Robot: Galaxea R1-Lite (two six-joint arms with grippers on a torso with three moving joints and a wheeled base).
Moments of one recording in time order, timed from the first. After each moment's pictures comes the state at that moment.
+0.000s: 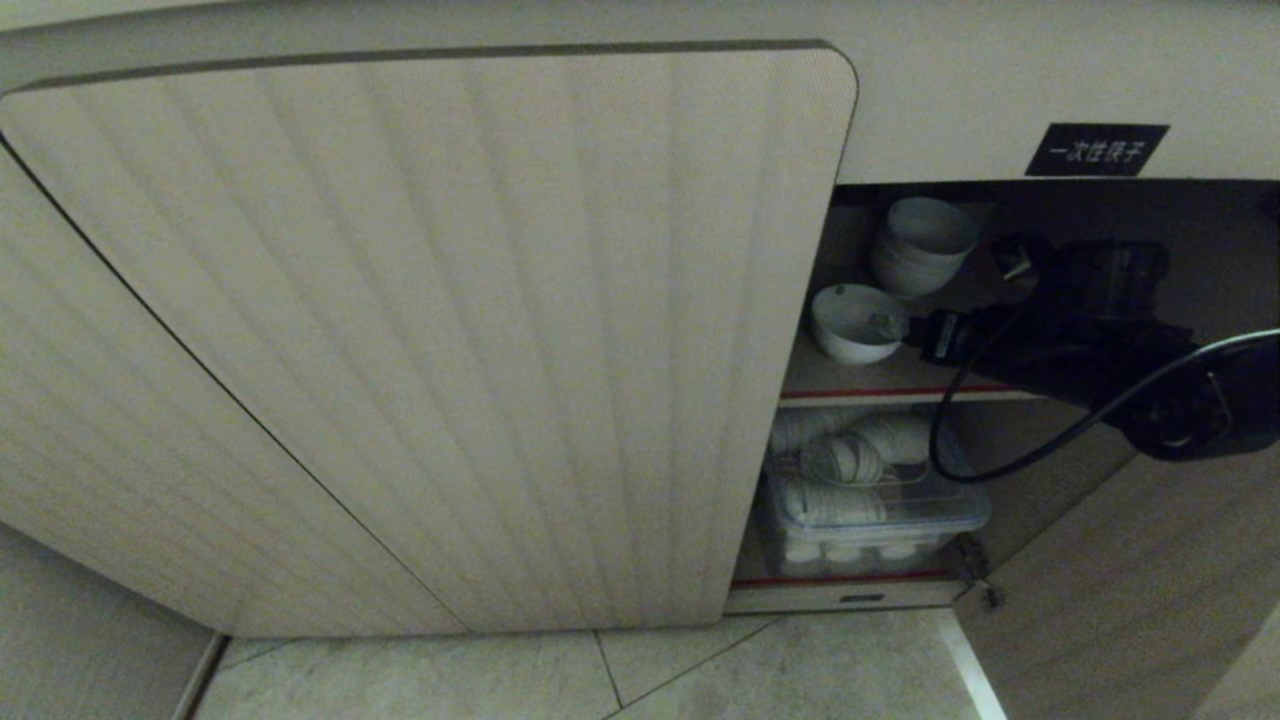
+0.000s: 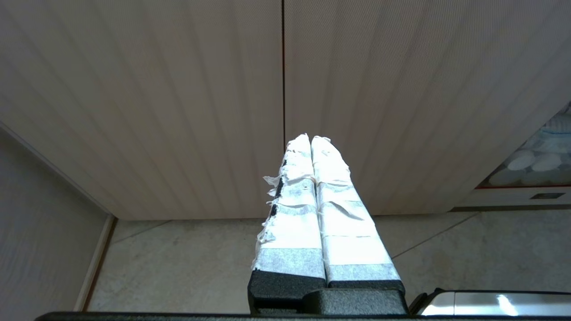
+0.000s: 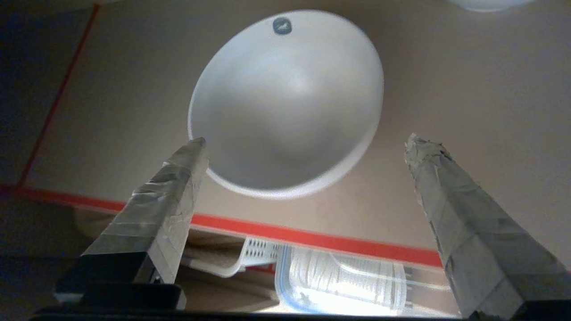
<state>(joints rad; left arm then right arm) 0.00 0.00 0.00 0.00 0.00 -0.02 0.09 1.94 -1.11 -0.65 0.25 0.22</state>
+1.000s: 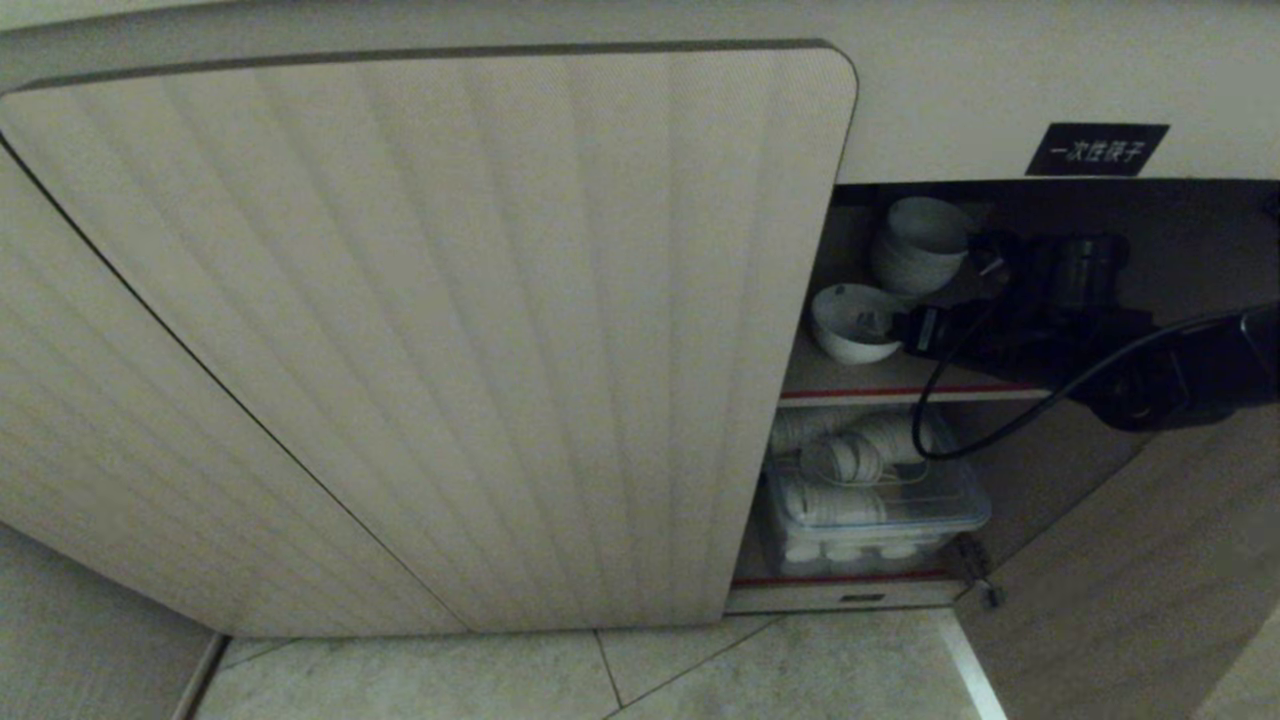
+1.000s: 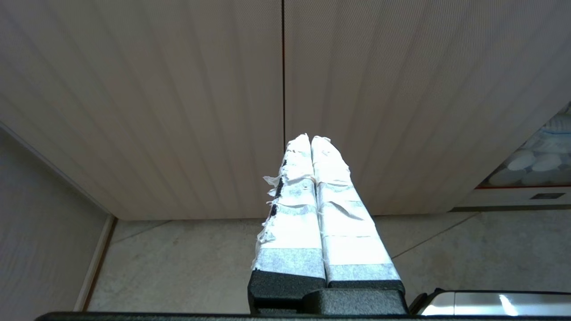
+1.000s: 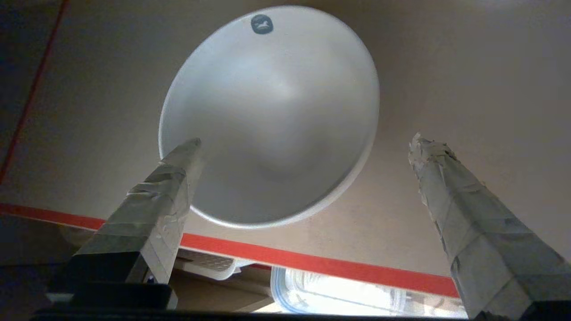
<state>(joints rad) 0.00 0.00 0.00 0.00 0.00 -0.02 0.10 2.01 -1.25 -0.52 0.23 0.23</state>
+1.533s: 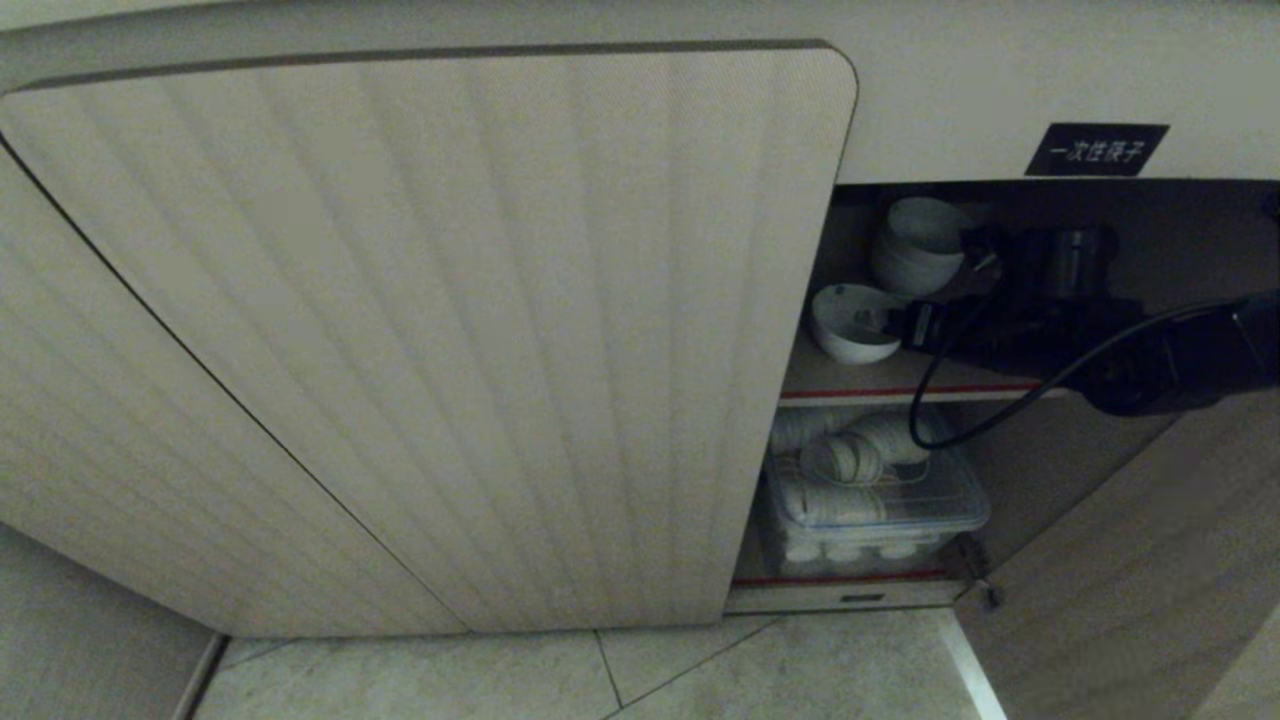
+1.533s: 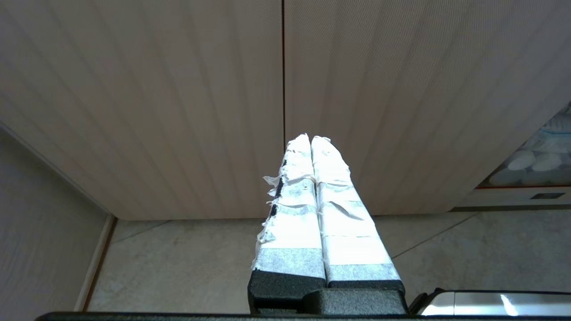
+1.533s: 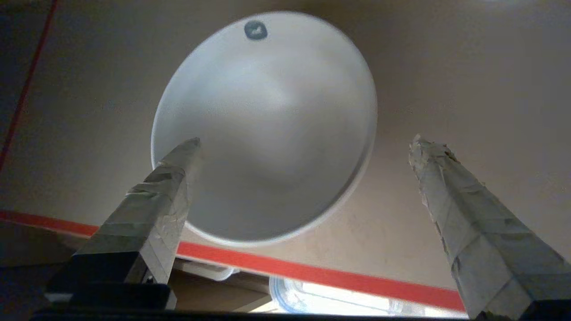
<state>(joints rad) 0.00 0.00 0.00 0.00 0.00 -0.02 0.09 2.03 -1.33 -0.45 0.22 0.22</state>
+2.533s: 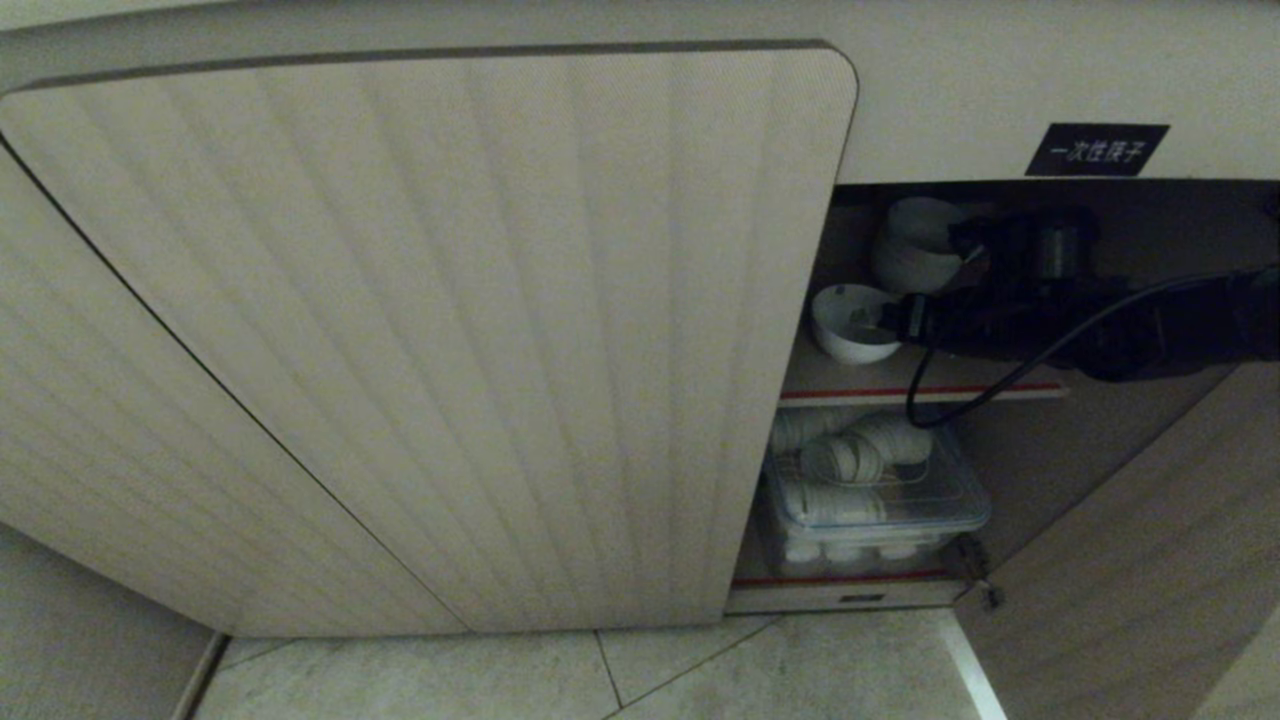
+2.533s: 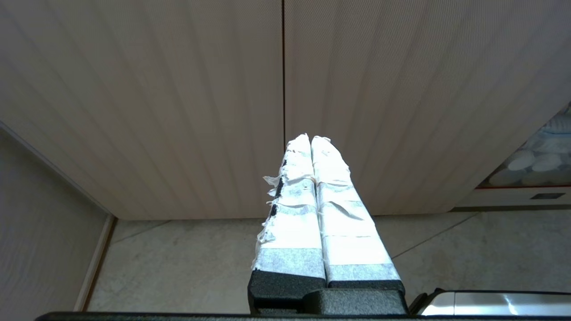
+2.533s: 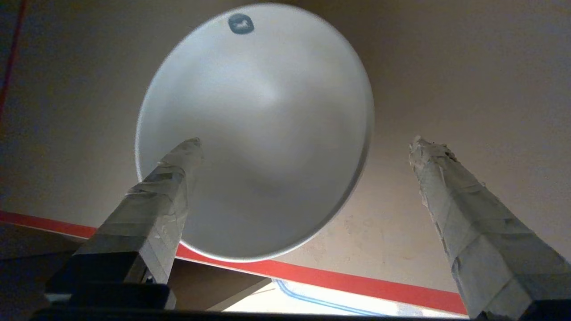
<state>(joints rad) 0.00 0.00 0.00 0.00 0.00 -0.02 0.09 2.07 -1.48 -0.24 0.22 0.22</state>
